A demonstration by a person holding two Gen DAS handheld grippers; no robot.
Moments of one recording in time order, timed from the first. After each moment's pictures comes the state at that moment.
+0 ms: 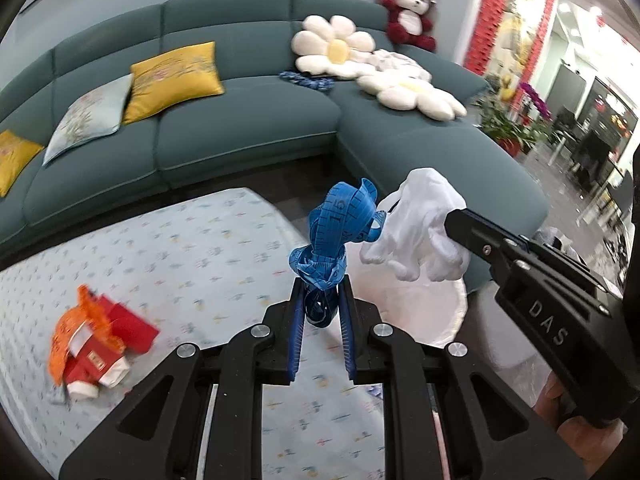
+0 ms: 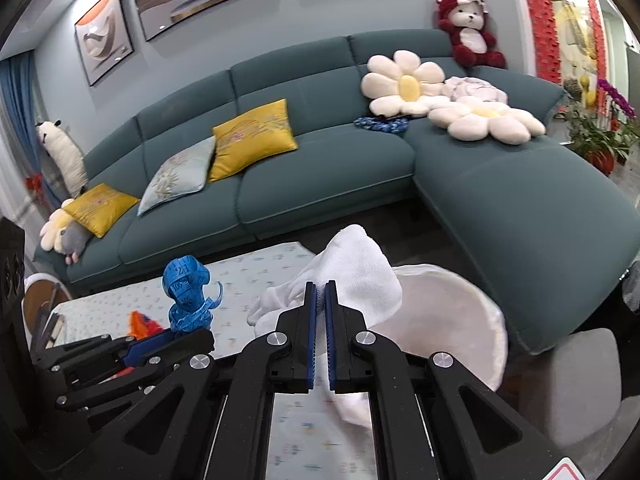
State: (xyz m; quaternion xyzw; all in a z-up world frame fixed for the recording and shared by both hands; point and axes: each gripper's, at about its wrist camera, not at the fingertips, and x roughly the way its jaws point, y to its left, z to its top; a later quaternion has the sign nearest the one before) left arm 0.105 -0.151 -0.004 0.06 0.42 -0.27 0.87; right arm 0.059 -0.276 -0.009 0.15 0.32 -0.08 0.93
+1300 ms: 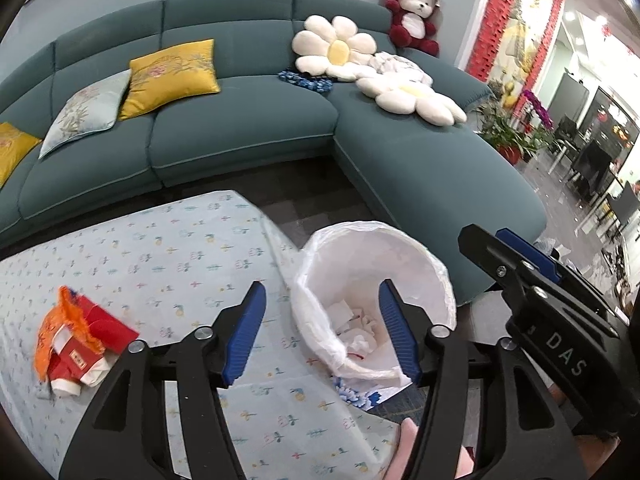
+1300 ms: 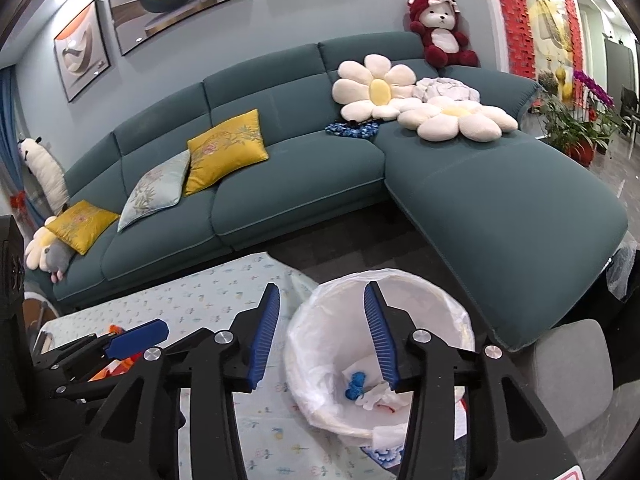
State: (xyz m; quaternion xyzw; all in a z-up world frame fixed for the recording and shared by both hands) left arm 0.110 -0.165 -0.005 0.04 0.42 -0.25 0.87; right arm 0.045 -0.301 -0.010 0.16 0.31 -0.11 0.93
